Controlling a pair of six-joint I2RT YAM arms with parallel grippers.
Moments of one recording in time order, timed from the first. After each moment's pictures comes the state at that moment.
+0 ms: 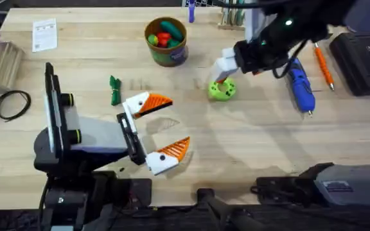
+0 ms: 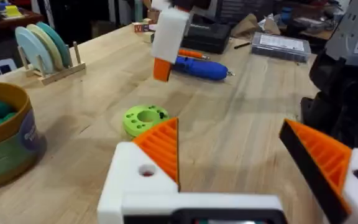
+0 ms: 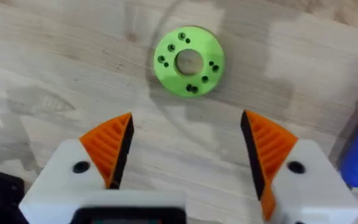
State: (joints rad) left arm 0.01 0.01 0.01 -0.12 1.16 0.03; right arm 0.45 1.54 1.36 -1.13 -0.02 0.21
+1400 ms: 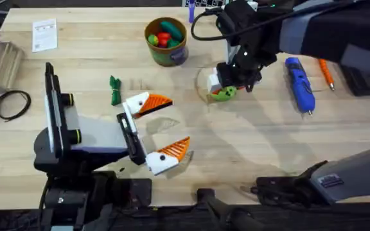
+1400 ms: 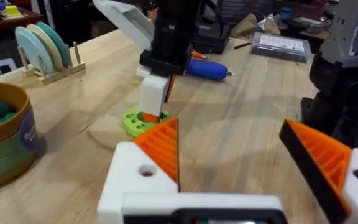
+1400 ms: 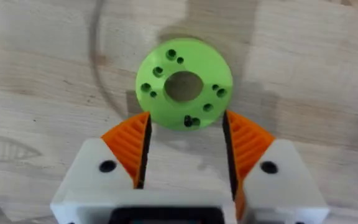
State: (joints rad) left arm 0.01 0.01 0.01 -0.12 1.16 0.03; right arm 0.51 1.71 1.23 -0.92 0.06 0.34
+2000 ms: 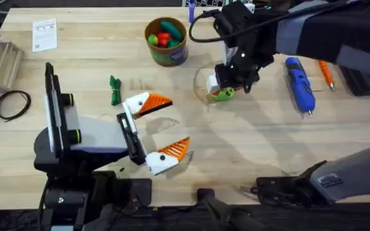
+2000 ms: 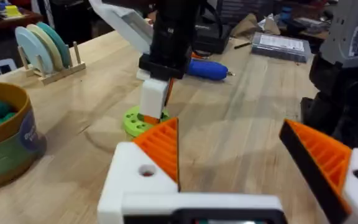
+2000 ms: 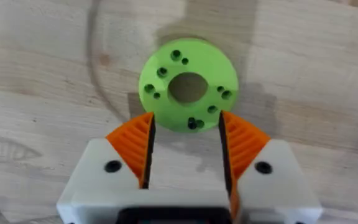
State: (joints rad) left arm 0.01 0.01 0.01 -0.12 1.16 0.03; right arm 0.52 1.73 1.23 -0.92 0.06 0.34
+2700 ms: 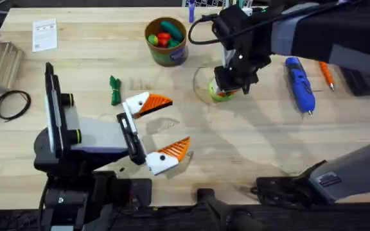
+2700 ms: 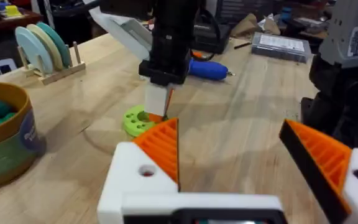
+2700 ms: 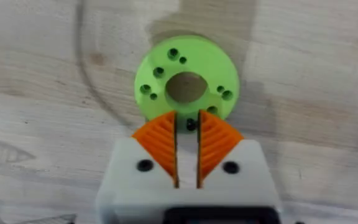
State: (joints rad) left arm 0.01 0.01 0.01 -0.12 1.16 0.03; right arm 0.52 1.76 1.23 -0.92 0.06 0.35
